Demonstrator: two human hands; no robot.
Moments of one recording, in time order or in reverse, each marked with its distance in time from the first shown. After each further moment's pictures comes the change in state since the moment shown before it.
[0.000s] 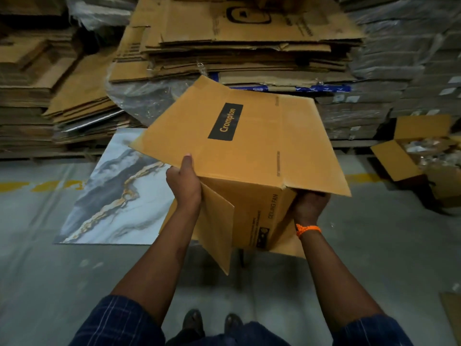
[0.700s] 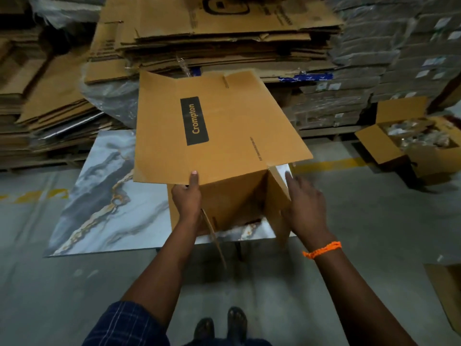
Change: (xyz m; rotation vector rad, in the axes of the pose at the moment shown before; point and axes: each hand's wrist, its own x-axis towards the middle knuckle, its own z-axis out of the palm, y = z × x) left_hand 0.004 -0.057 -0.005 0.238 -0.121 -0.061; right_hand -0.041 -0.038 -0.029 -0.947 -0.219 -0.646
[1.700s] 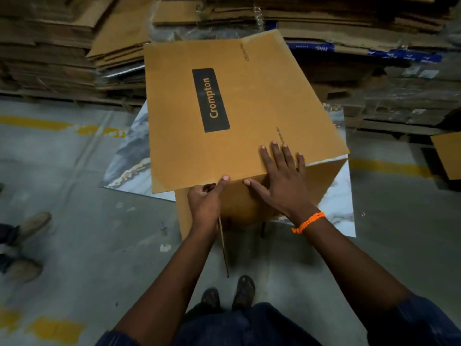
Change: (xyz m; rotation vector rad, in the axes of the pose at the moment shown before) left_hand -0.031 -0.033 -0.097 -0.169 0.018 -0.274; right_hand 0.031 -0.125 0.080 -0.085 0.033 -0.523
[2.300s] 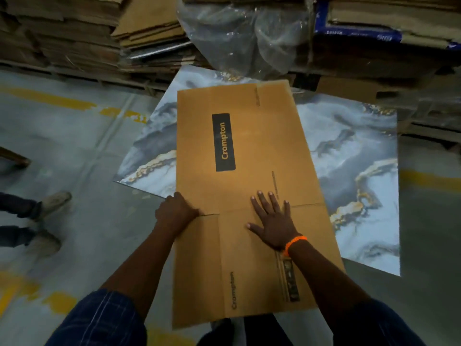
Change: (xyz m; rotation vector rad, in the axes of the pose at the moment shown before) left_hand 0.181 -0.047 -0.116 1.443 0.009 -0.092; right_hand 0.008 -0.015 0.198 0.005 -0.605 -0.167
